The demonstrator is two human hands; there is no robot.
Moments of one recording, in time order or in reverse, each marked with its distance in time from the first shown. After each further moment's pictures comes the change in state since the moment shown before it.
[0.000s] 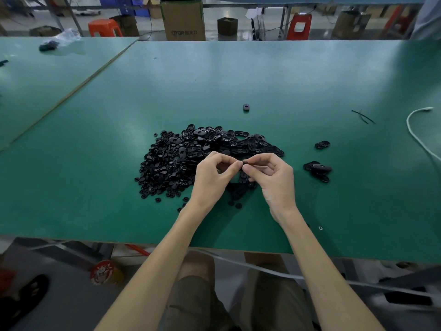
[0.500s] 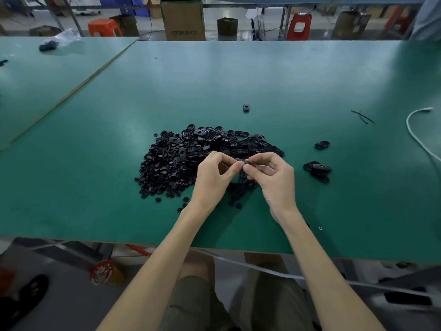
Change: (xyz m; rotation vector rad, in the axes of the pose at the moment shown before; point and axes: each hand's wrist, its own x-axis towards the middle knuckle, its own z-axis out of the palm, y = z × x) left_hand 0.001 -0.002 0.002 0.075 0.017 0.039; right_hand 0.003 0.003 -0.001 0.001 0.013 0.003
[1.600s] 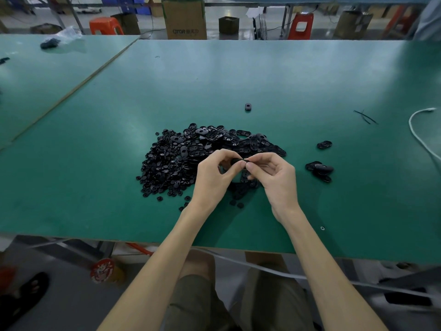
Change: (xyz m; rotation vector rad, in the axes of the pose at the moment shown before) left_hand -0.005 0.006 -0.006 -0.064 -0.005 0.047; right_hand -0.003 -0.005 0.002 0.073 -0.042 0.005
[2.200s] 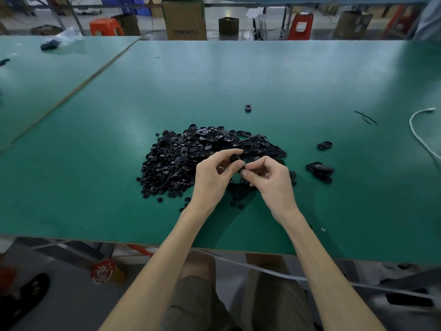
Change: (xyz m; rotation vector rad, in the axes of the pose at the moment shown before) left_hand 0.001 0.001 -0.001 -0.059 0.010 0.001; right_hand 0.000 0.003 0.000 -0.202 -0.082 0.009
